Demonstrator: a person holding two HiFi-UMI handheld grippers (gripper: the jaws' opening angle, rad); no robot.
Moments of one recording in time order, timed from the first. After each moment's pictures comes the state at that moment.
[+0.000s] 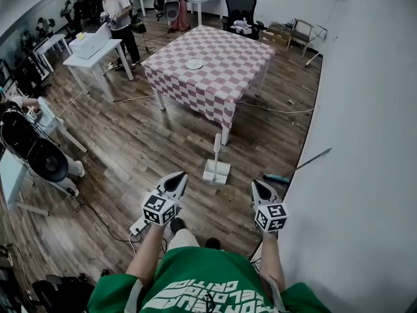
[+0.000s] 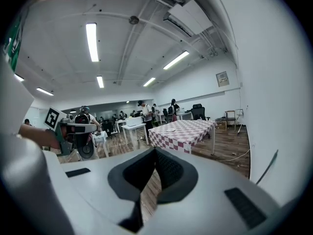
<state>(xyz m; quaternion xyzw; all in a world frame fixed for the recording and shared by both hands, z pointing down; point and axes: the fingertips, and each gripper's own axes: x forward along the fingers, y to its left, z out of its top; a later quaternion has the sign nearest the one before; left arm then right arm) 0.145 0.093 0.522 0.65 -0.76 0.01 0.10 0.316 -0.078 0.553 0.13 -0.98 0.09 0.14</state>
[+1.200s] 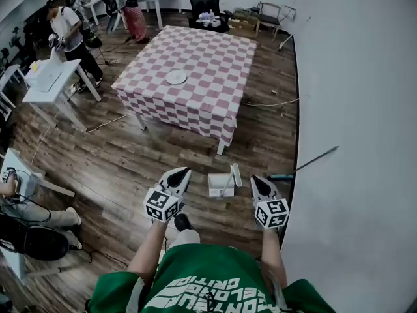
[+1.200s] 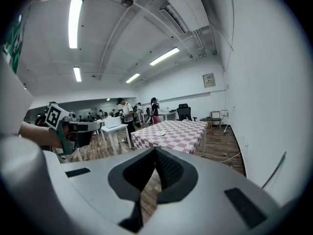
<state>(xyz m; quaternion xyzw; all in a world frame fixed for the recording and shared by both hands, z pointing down) -0.138 -0.016 0.531 0.75 -0.65 0.00 0.11 0.056 -0.124 0.556 0.25 -0.95 0.09 0.15</state>
